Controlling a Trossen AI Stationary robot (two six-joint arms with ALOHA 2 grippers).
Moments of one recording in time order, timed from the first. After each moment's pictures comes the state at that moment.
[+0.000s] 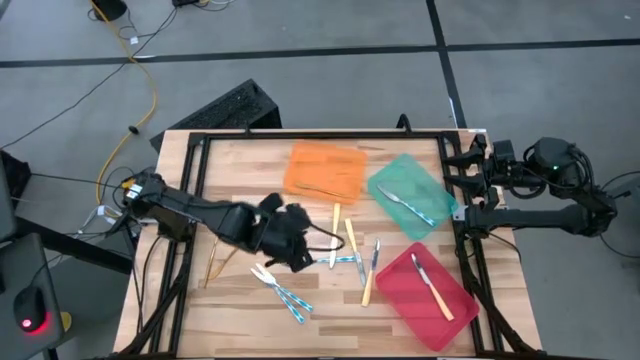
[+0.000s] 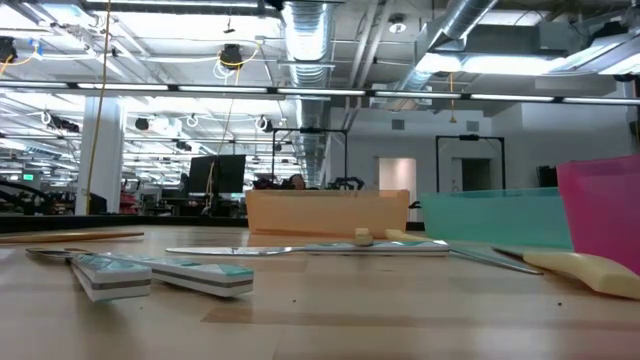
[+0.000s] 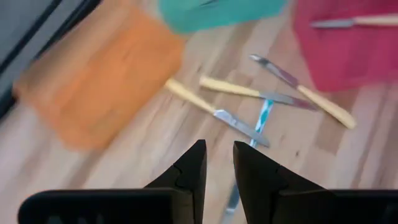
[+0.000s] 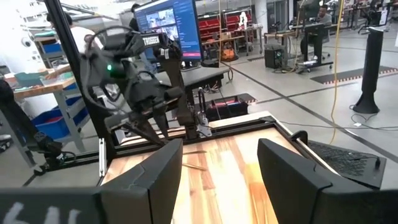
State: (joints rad) left arm -0.34 1.72 1.77 -1.20 -0.55 -0.76; right arm -0.16 0.41 0.98 -0.57 -0.05 0.15
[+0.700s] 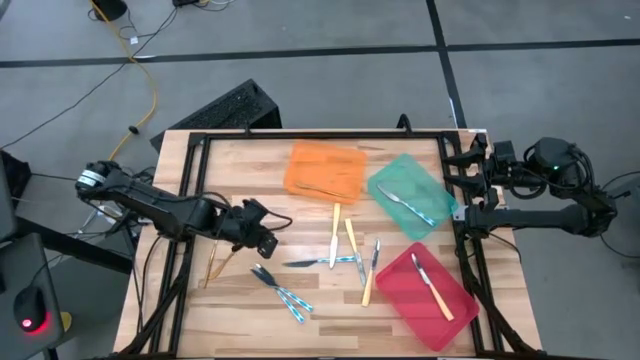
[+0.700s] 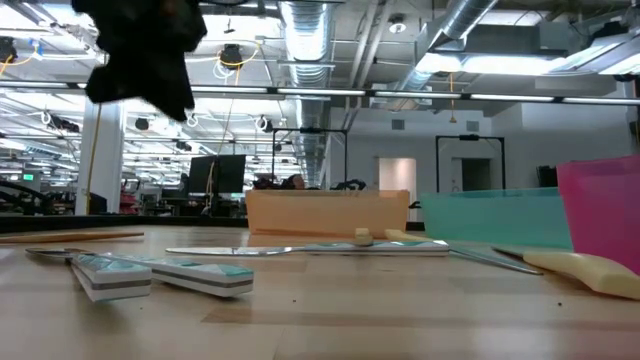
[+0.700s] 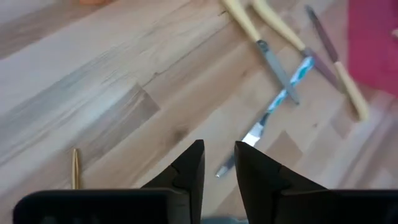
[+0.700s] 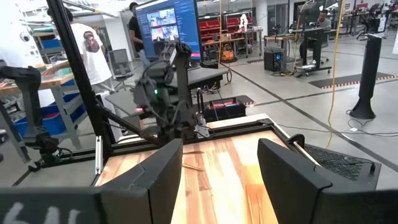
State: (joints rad) left arm -0.28 1.24 0.89 -0.68 -0.33 -1.14; right arm -0.16 0.41 0.98 -0.57 -0.05 0.12
